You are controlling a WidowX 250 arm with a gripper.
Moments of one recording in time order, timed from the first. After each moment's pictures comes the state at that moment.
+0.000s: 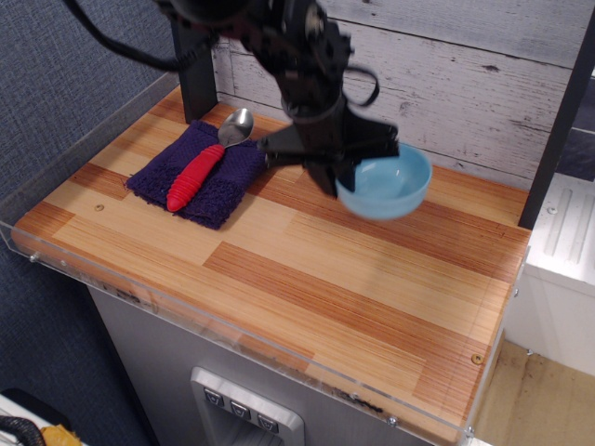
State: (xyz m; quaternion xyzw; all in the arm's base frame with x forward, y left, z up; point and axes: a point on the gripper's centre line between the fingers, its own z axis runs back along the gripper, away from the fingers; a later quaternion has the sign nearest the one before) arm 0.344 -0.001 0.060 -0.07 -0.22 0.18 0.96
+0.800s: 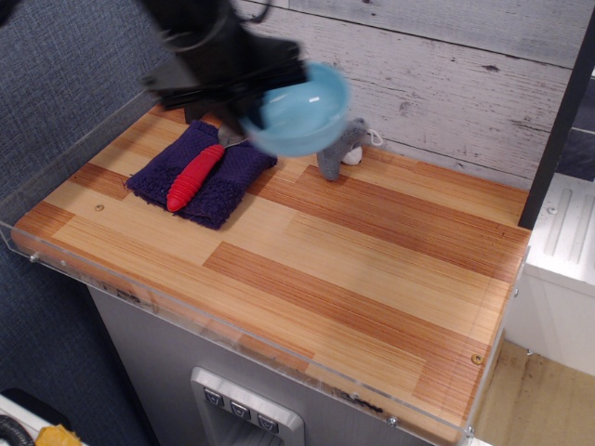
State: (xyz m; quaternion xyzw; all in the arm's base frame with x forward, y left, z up) arm 0.282 0.066 0.125 -0.04 -0.28 0.26 0.92
